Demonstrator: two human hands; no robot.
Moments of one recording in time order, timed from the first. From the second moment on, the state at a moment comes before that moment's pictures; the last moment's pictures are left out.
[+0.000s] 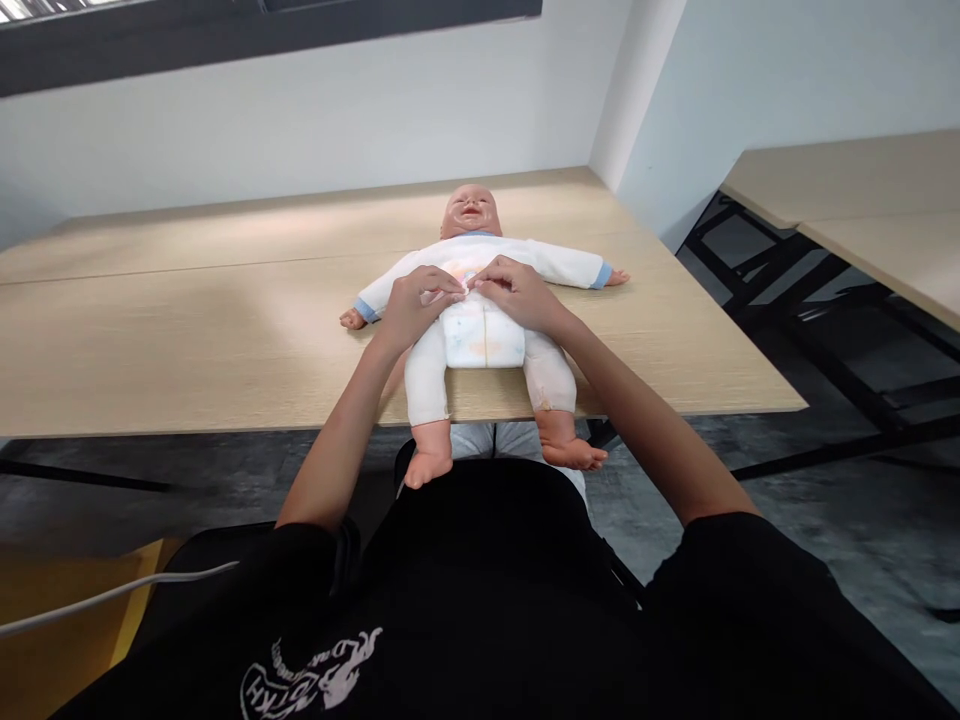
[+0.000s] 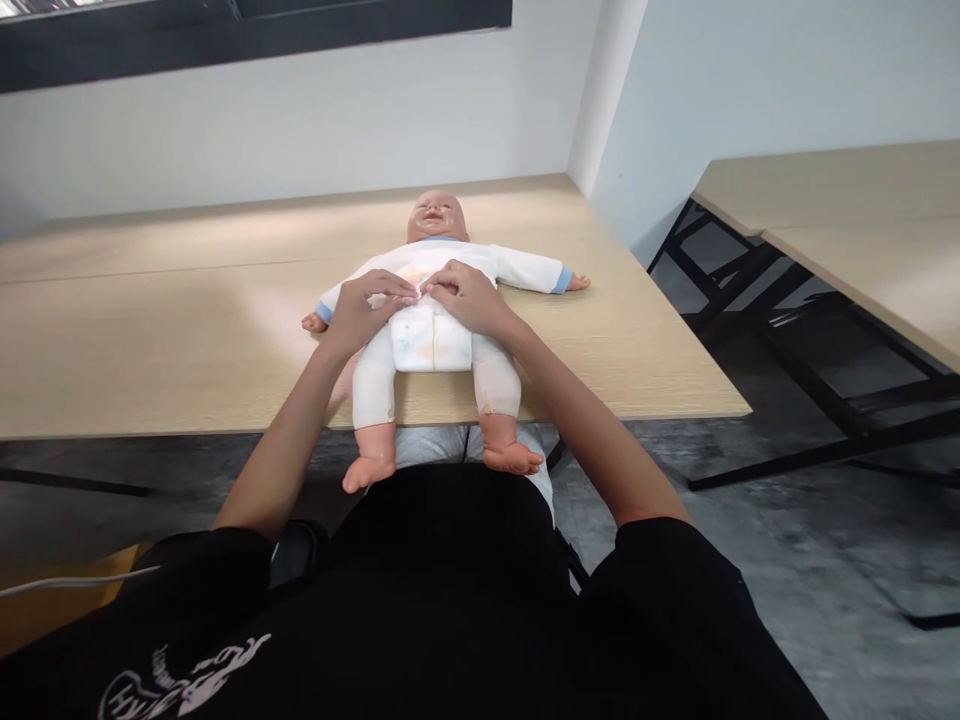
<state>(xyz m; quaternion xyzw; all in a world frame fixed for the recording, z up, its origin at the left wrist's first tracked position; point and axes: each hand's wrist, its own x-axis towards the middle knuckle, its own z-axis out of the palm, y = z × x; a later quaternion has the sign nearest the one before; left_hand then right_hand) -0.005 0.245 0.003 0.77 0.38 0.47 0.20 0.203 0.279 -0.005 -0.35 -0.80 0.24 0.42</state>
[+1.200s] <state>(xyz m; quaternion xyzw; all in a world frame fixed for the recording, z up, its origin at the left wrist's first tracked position) 0.020 0.258 0.014 0.68 0.39 0.53 0.32 0.204 0.268 0.001 -0.32 -0.76 0.19 0.54</state>
